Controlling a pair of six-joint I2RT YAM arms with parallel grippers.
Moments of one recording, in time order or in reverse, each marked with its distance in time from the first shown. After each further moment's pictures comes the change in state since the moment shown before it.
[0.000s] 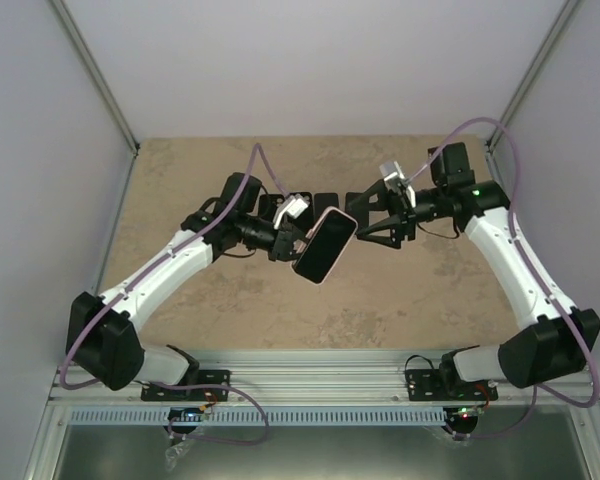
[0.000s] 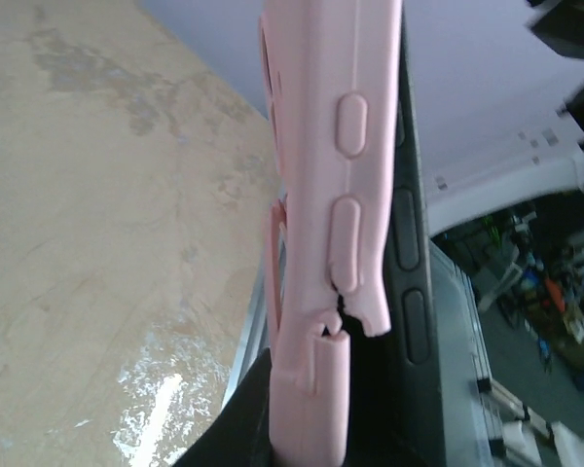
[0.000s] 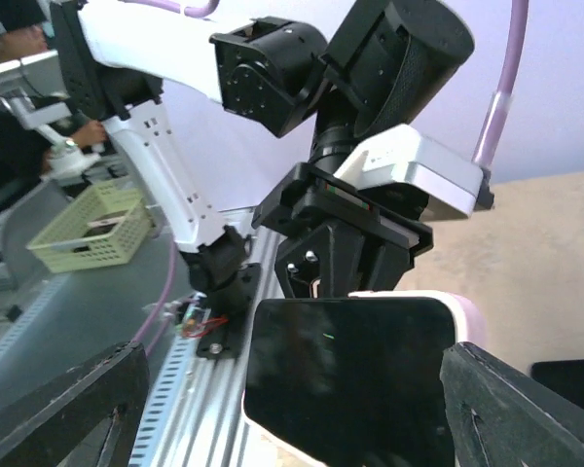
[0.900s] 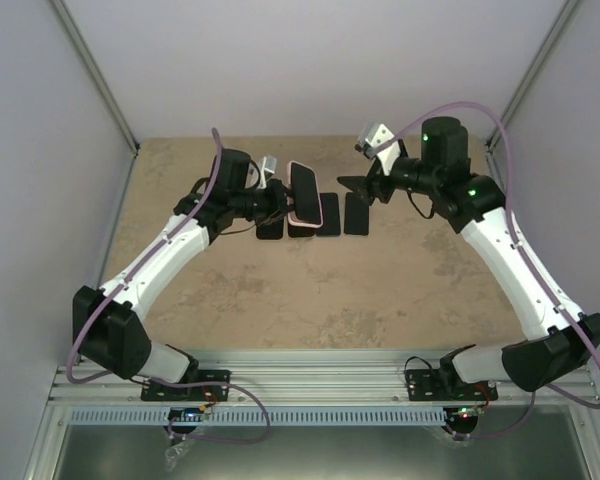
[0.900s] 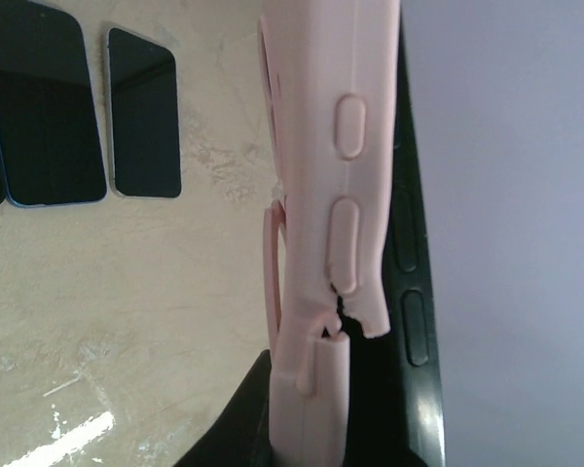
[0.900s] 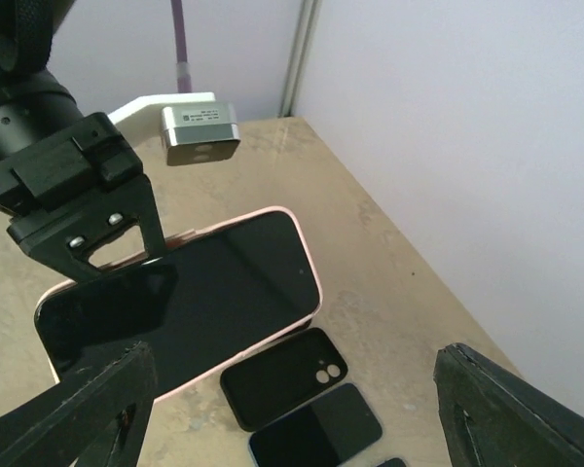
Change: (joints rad) left arm 0.083 0.053 0.136 0.068 -0.488 -0.736; right arm 0.130 -0.018 0.159 0.335 0.841 0.199
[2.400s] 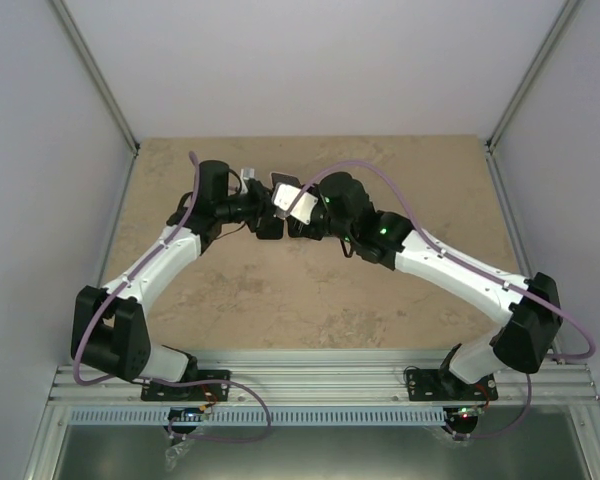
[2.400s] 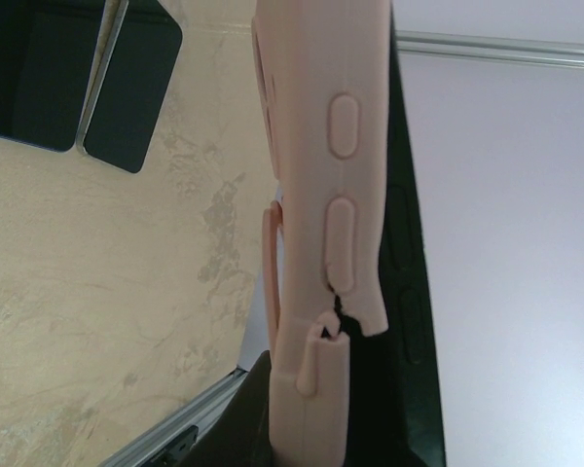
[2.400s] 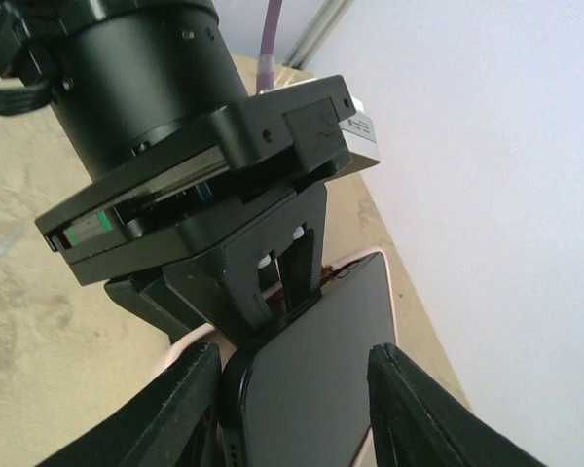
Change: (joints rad) left arm 0.128 -0.016 -0.216 0.326 0.161 -0.491; right arm 0.486 0.139 -0.166 0.291 0.619 -0.178
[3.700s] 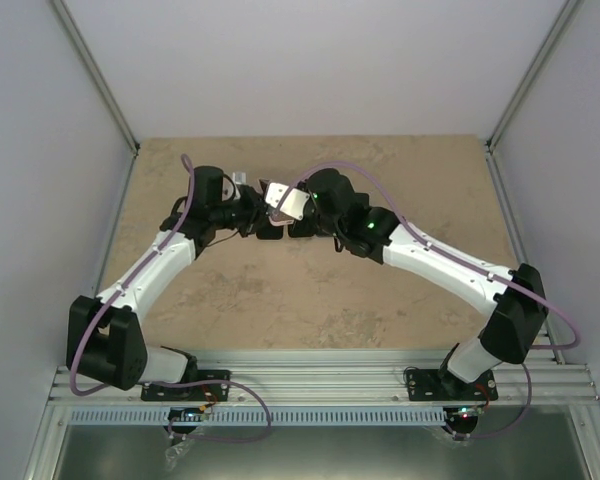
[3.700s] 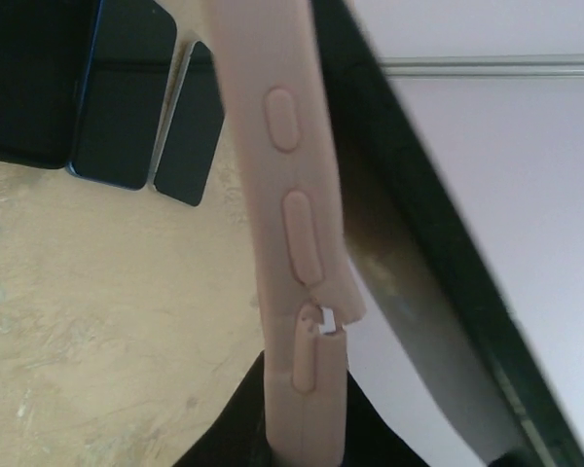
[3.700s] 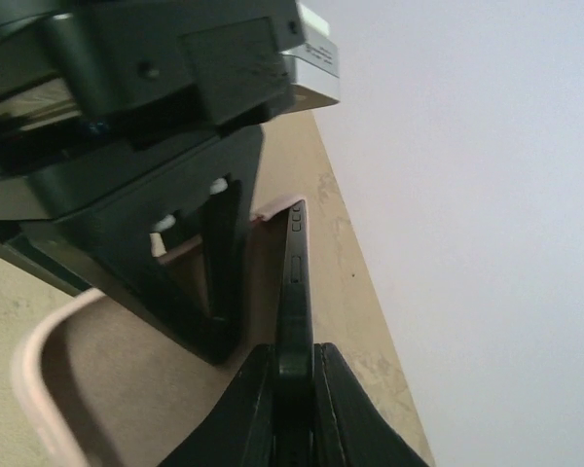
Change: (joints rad) left arm 0.029 -0.050 -0.030 -0.087 -0.086 0.139; right arm 0.018 0.078 0.048 0.013 0.130 -0.118
